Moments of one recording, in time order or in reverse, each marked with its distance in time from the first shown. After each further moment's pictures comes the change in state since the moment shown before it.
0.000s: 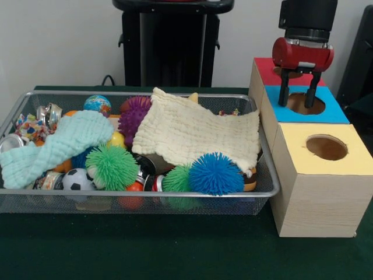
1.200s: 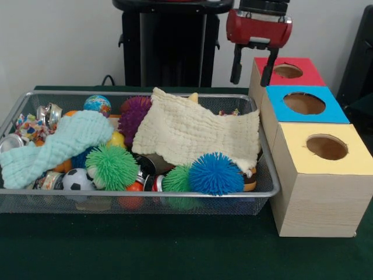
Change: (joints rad) arm -0.250 -0.157 0.060 -0.020 -0.133 0.277 0.000
